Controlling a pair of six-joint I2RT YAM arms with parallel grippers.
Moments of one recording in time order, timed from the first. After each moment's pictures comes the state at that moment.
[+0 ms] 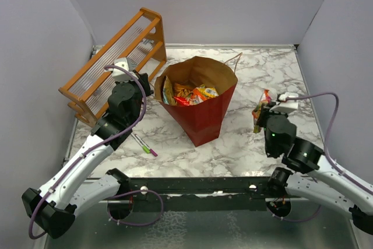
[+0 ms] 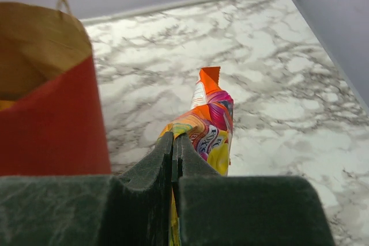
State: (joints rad) left arm -0.58 0.90 0.91 -0.06 -0.55 -0.40; right arm 0.93 0.59 0.74 -0.35 1.02 0.31
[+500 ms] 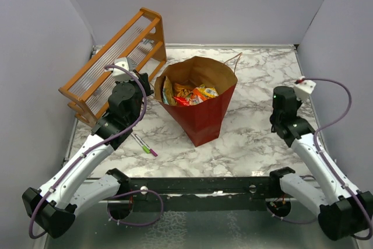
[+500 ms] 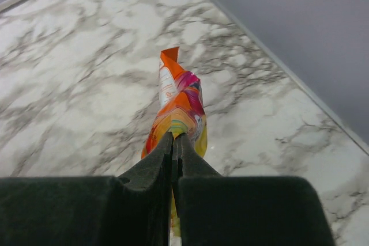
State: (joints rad) left arm -0.58 0.91 0.91 -0.06 -0.55 -0.40; right arm 0.40 0.89 0.71 -0.30 0.89 0.44
